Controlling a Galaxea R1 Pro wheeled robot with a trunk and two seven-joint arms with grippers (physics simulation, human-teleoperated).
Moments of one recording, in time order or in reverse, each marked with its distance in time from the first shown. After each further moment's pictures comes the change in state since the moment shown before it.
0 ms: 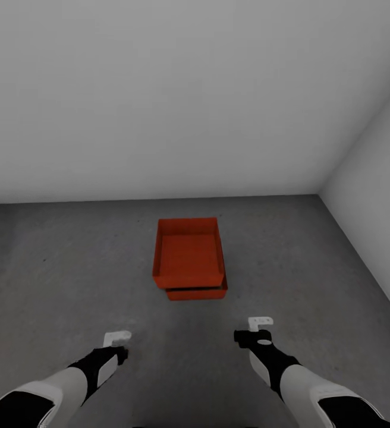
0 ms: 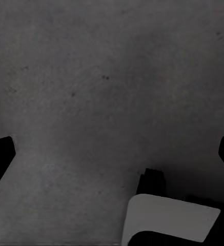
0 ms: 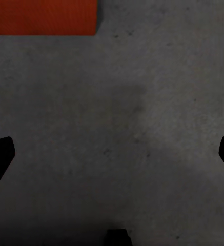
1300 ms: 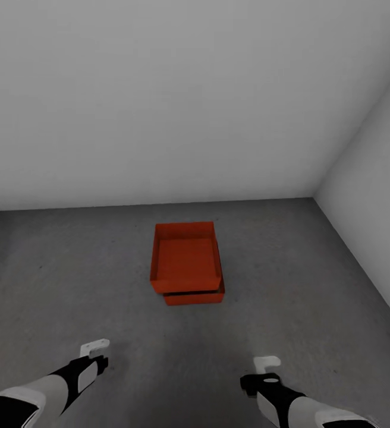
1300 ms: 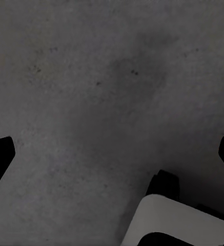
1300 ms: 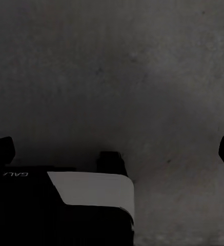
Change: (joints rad) left arm 0.015 0.084 0.000 0.054 0.164 -0.046 -0.004; right arm 0.088 -0.011 0.004 0.147 0.006 0.019 0.006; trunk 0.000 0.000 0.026
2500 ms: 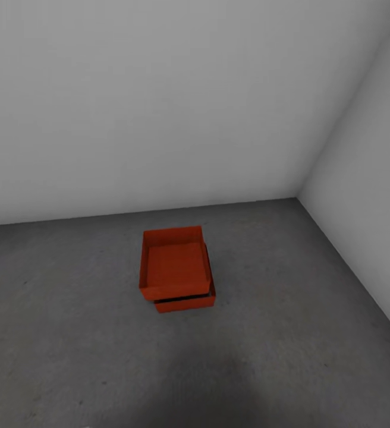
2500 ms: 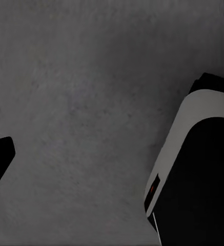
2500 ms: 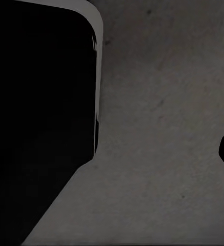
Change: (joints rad) left arm 0.330 -0.022 -0.002 -0.004 -0.011 -0.117 0.000; right arm 0.402 -0.096 0.002 0.007 -0.002 -0.104 0.016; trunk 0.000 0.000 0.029
